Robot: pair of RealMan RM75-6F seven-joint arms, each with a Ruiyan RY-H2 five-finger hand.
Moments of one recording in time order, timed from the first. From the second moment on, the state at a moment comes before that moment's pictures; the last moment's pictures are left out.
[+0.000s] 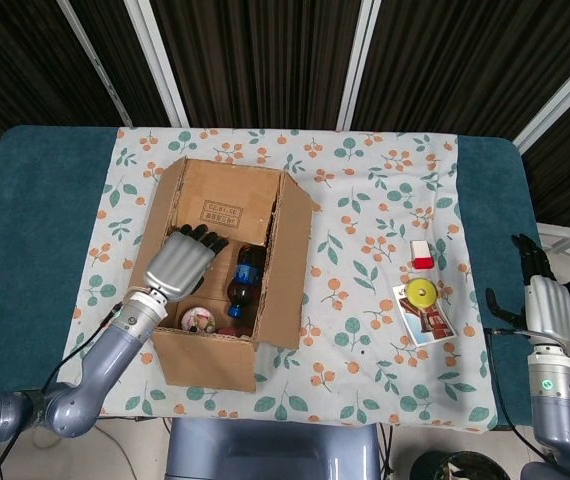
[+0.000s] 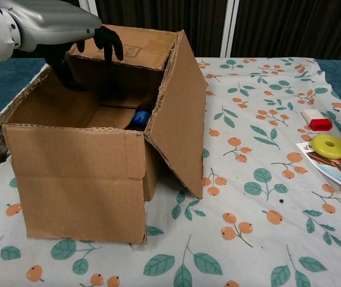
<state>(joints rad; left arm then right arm) -0.86 -1.30 -0.24 -1.89 0.85 0.99 0.95 0.33 -1.24 0.12 -1.61 -1.11 1.44 0.16</state>
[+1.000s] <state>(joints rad) -1.09 -1.38 -0.11 -1.75 0.57 0.92 1.04 0.28 -1.23 0.21 -1.63 -1.12 1.39 0.19</state>
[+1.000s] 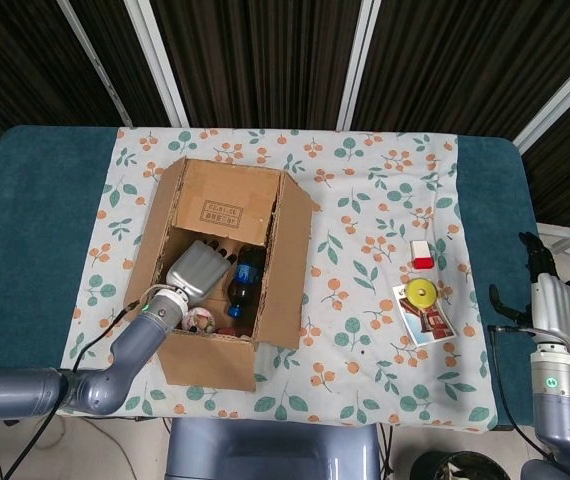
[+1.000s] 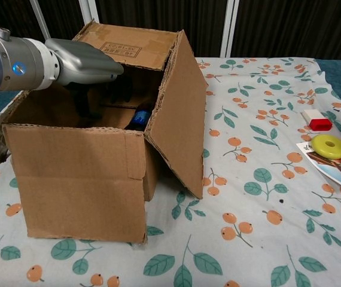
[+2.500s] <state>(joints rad) -1.31 -1.49 -0.19 -1.27 0.71 0.93 1.06 0.24 -1.24 0.29 -1.64 -1.12 1.36 0.20</state>
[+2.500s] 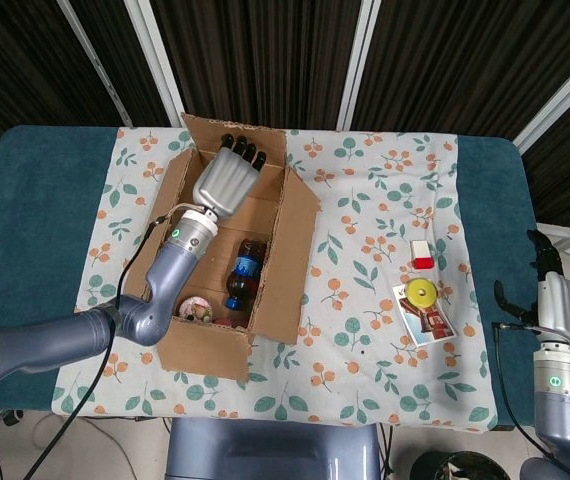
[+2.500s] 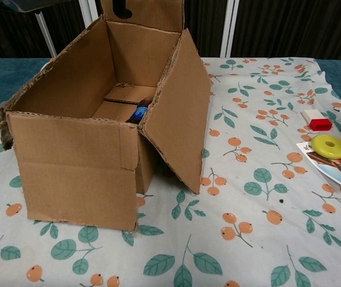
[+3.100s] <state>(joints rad) -1.46 -1.73 -0.24 -0.73 0.54 0.65 1.08 0.23 -1.24 0.31 -1.65 -1.09 1.34 0.22</state>
